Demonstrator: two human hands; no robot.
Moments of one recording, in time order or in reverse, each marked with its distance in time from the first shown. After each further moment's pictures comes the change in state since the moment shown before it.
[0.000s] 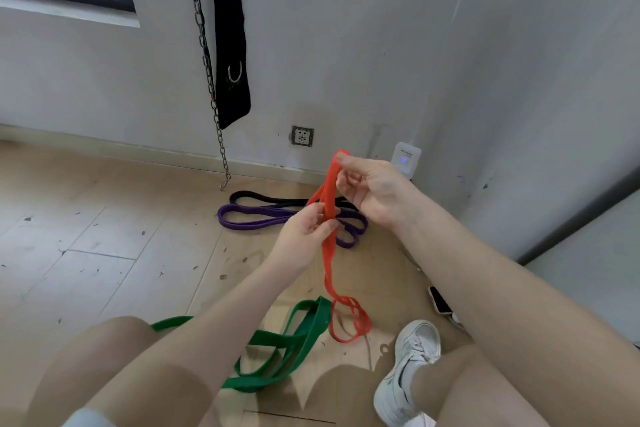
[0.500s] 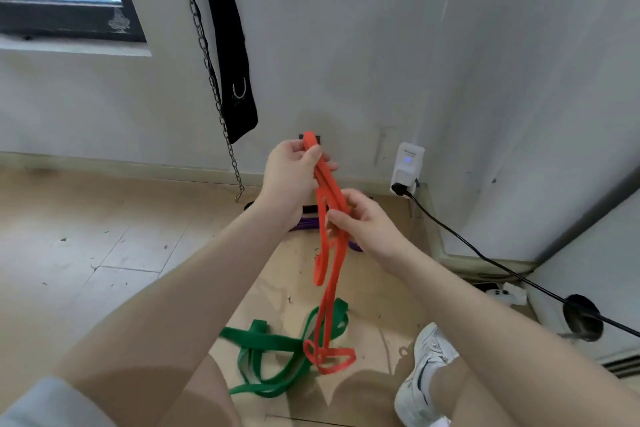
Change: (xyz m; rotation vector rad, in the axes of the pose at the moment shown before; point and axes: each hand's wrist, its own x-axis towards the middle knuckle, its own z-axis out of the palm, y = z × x) left_hand 0.017 0.106 -0.015 -0.218 0.255 -0.013; right_hand -0.027 0.041 -0.037 -0.700 -0.239 -0.251
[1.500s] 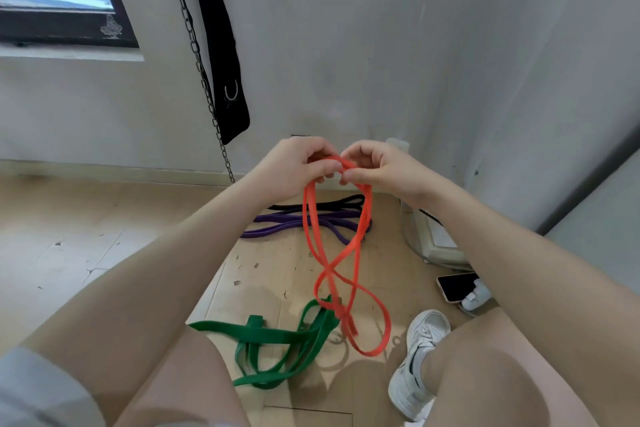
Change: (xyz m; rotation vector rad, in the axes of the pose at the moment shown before) left_hand -0.007 0.015 -0.017 0.738 -0.443 0.427; right_hand -0.003 -0.061 -0.055 -0.246 -0.130 -0.080
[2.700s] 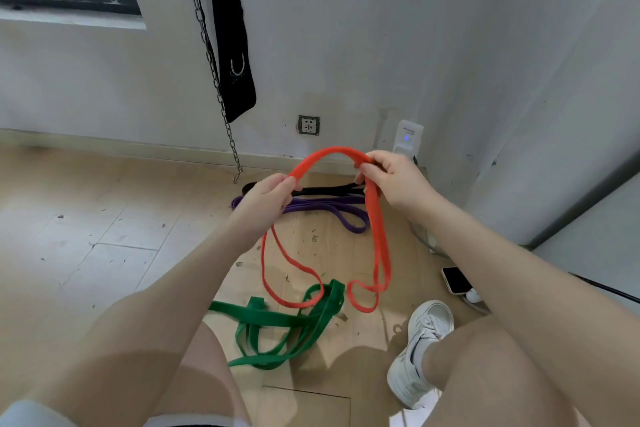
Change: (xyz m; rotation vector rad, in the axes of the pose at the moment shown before) left_hand -0.041 -0.081 0.039 -0.383 0.108 -0.405; right_hand 0.011 0.043 0.026 -0.179 0.294 0.110
